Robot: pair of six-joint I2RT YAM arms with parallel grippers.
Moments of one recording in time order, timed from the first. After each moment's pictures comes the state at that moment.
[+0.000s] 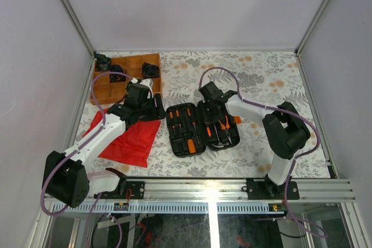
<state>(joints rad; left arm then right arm) -0.40 1.23 0.87 -0.47 0.07 -0.50 0.67 1.82 1.19 -0.52 -0.04 0.39</state>
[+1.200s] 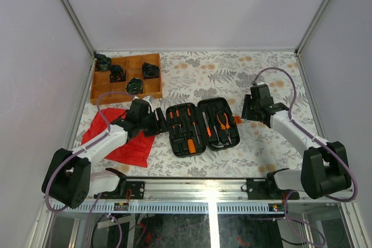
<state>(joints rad) -0.40 1.23 0.63 -0.28 0.24 -0.66 0.32 1.31 0.80 -0.40 0.11 0.38</state>
